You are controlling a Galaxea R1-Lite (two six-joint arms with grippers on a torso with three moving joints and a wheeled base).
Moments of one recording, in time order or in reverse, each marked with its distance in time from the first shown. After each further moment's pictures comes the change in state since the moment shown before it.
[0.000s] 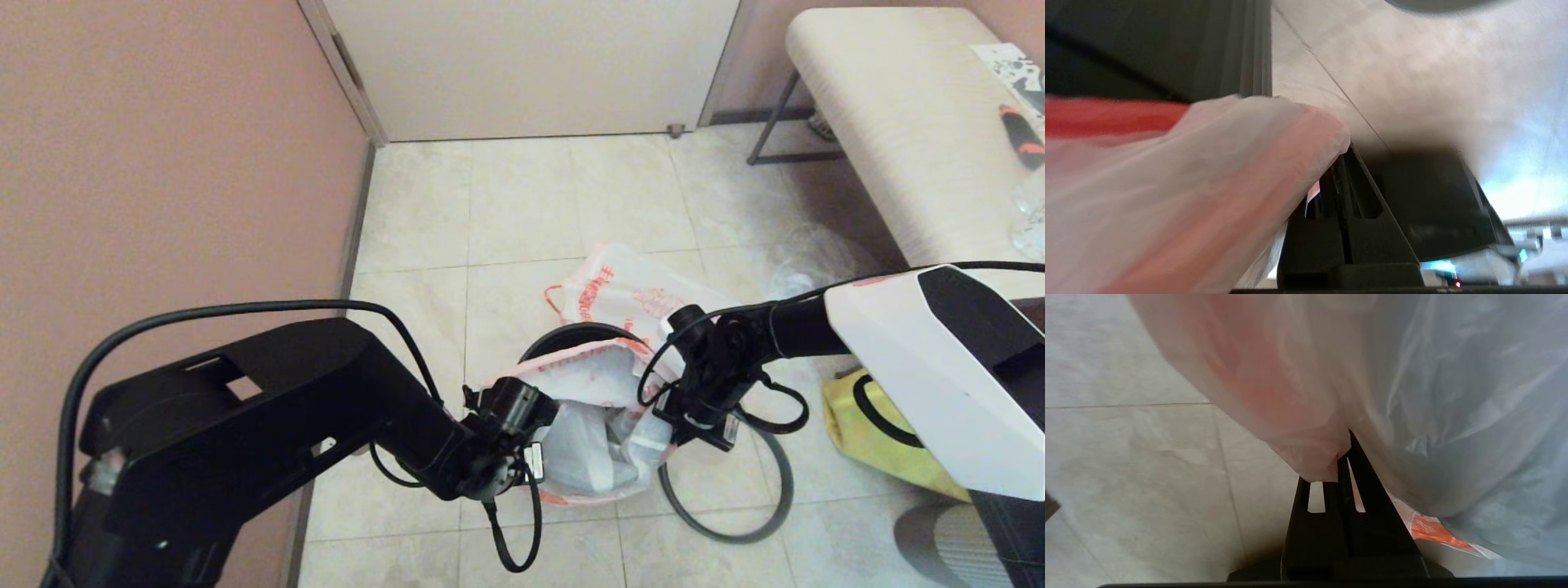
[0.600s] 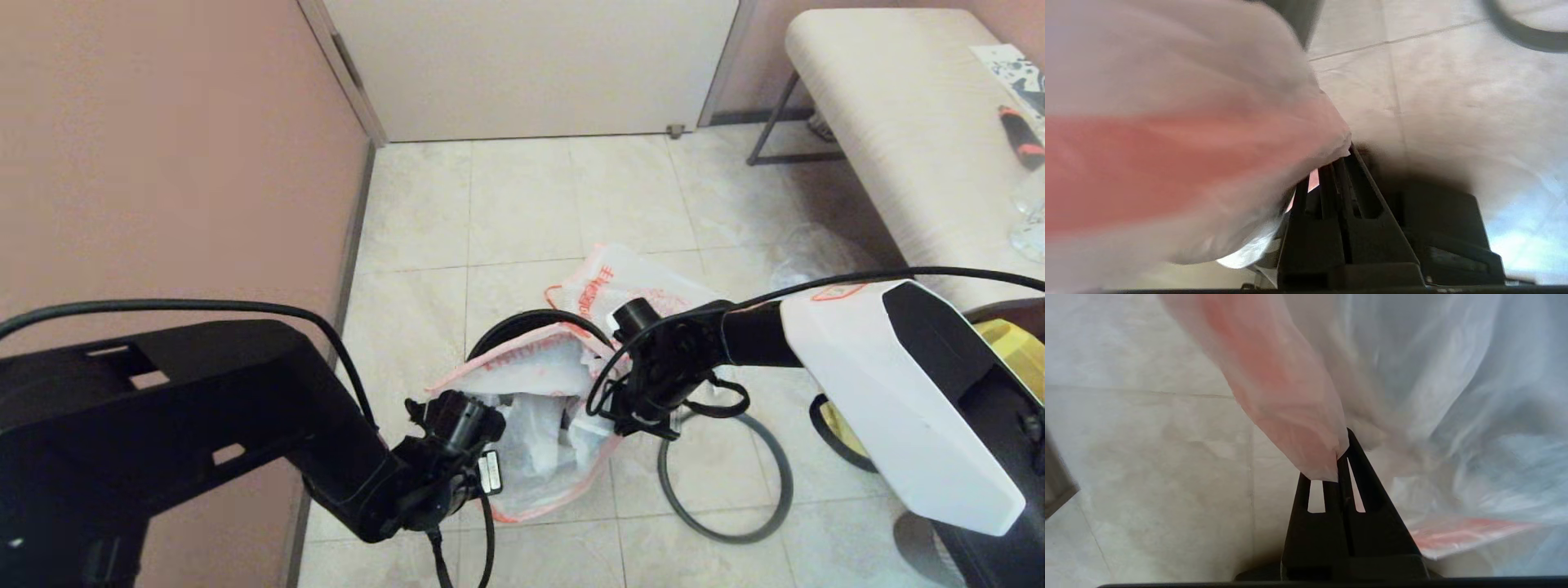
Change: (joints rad) left arm 0.072 -0.140 0.336 -0.276 0.026 -0.018; right arm 0.152 0.033 -0.134 -0.012 0.001 -0.101
